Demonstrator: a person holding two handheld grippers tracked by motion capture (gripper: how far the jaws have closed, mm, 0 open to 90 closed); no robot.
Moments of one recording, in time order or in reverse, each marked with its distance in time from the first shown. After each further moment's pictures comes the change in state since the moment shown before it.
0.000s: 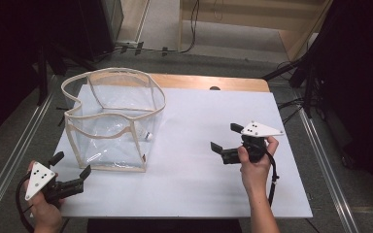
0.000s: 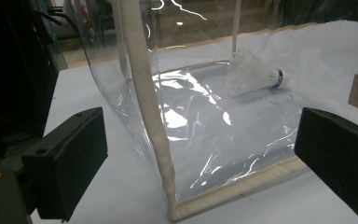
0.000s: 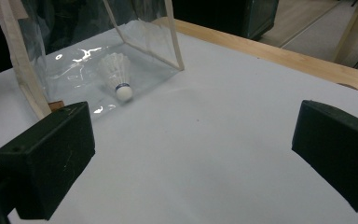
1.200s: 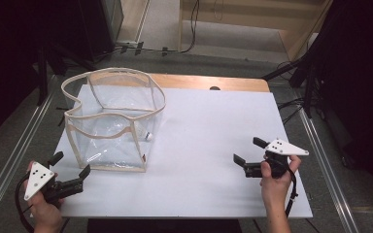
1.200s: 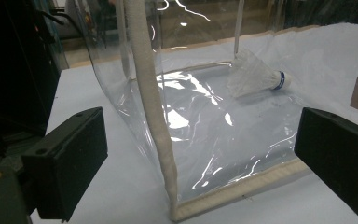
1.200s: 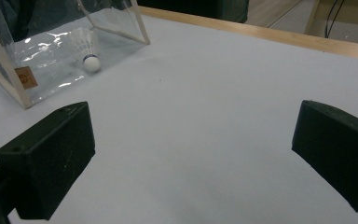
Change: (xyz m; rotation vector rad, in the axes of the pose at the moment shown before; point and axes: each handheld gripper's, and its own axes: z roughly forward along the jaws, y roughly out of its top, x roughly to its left) left arm 0.001 0.000 0.000 -0.004 0.005 -0.010; right arm -0.028 -0.056 -0.046 -0.011 -0.082 0.054
